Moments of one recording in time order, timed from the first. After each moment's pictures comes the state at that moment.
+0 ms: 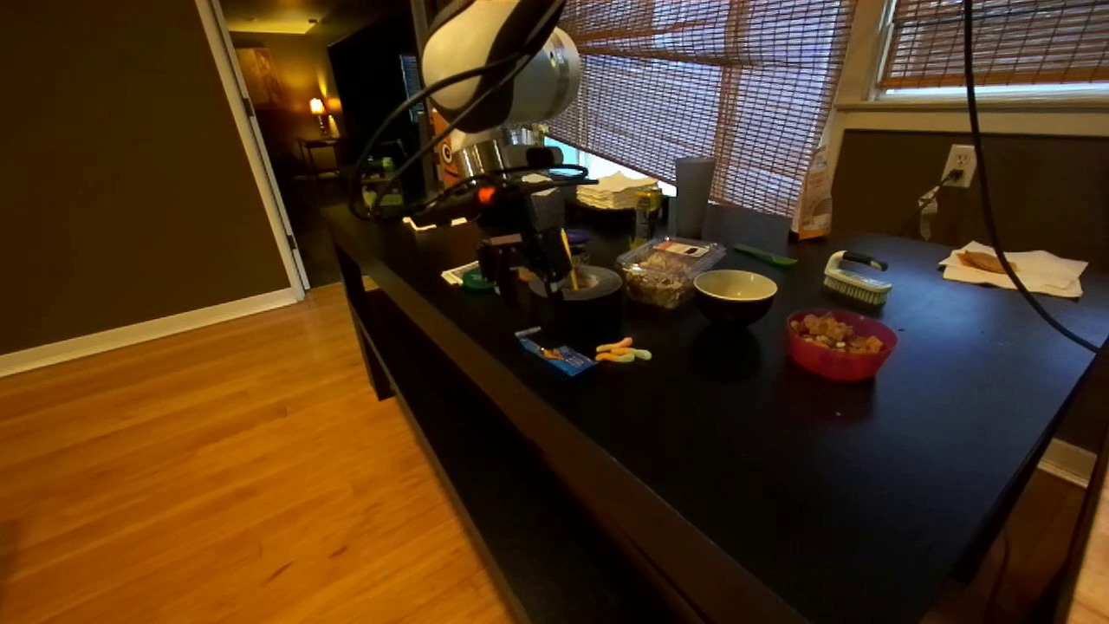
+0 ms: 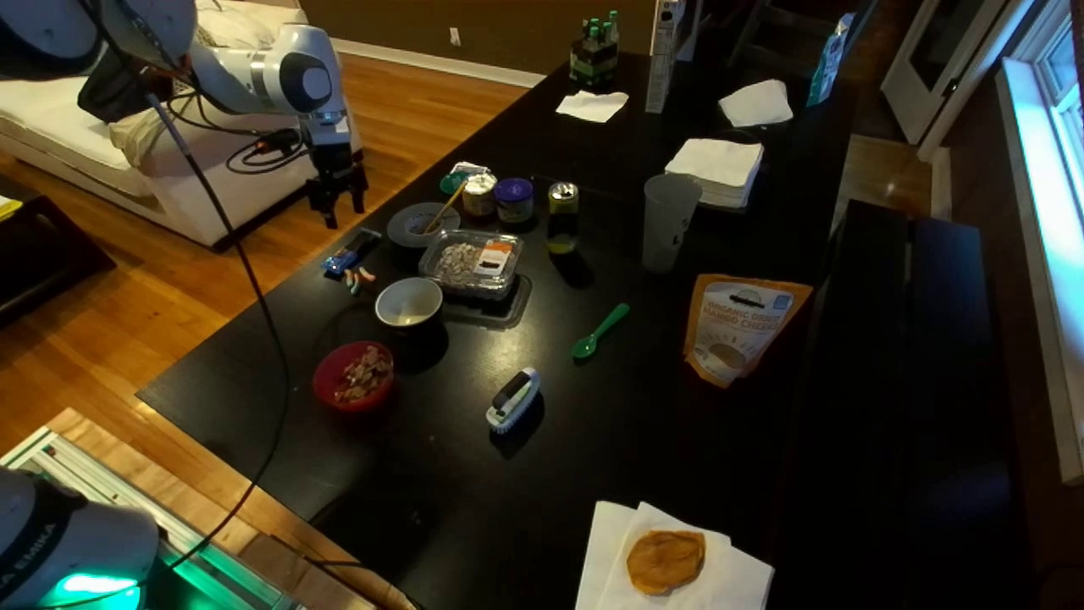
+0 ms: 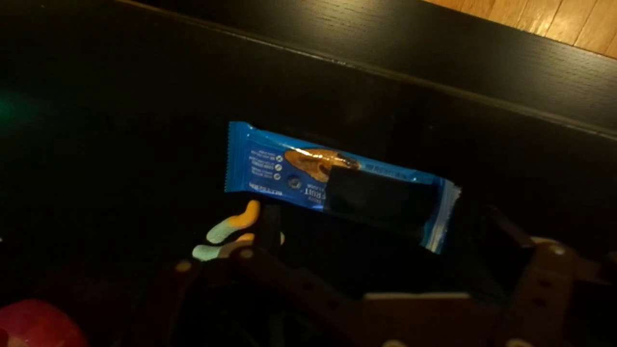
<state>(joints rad) 0.27 0.90 0.03 -1.38 -0.04 2.03 1.71</state>
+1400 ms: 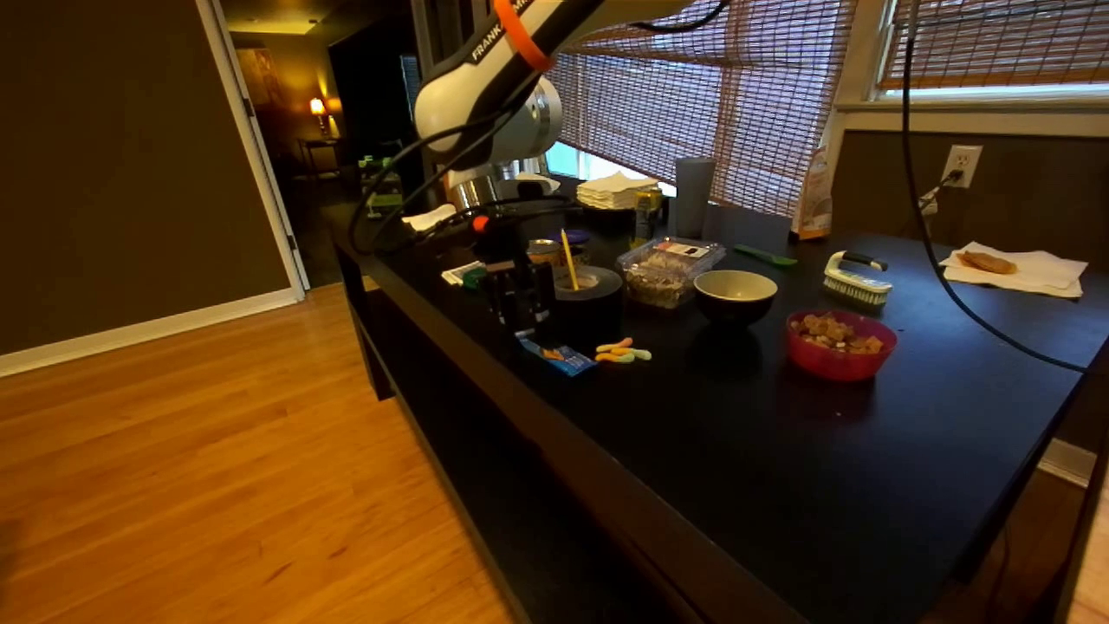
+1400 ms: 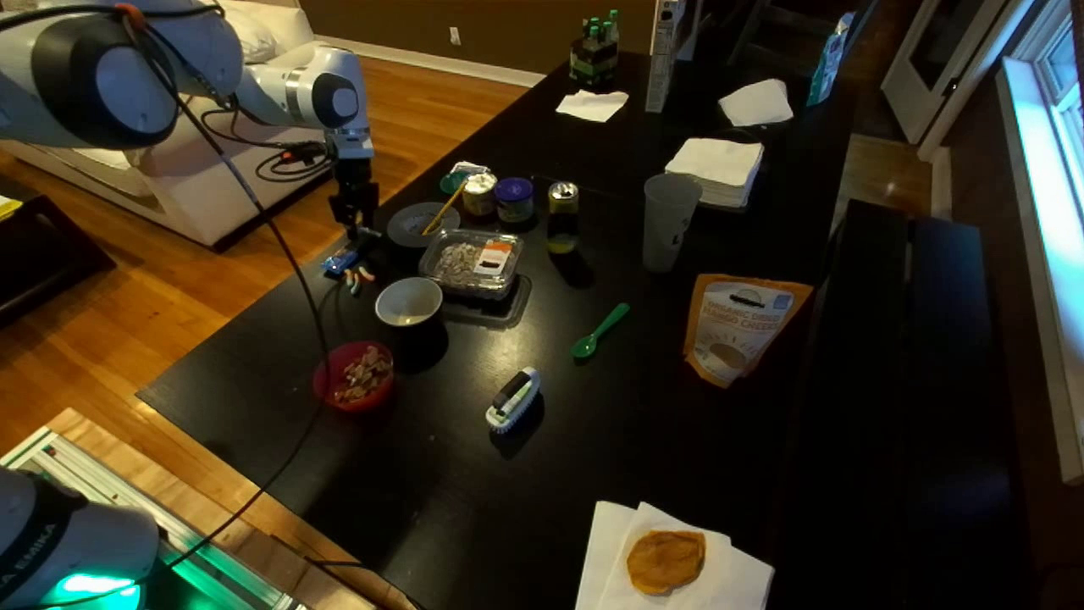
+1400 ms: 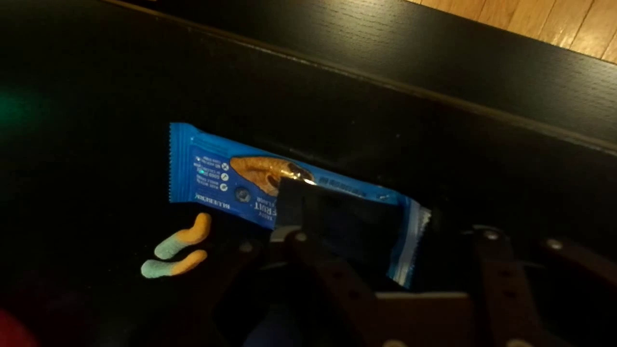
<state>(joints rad) 0.25 1.13 0.03 -1.07 0.00 1.88 1.66</state>
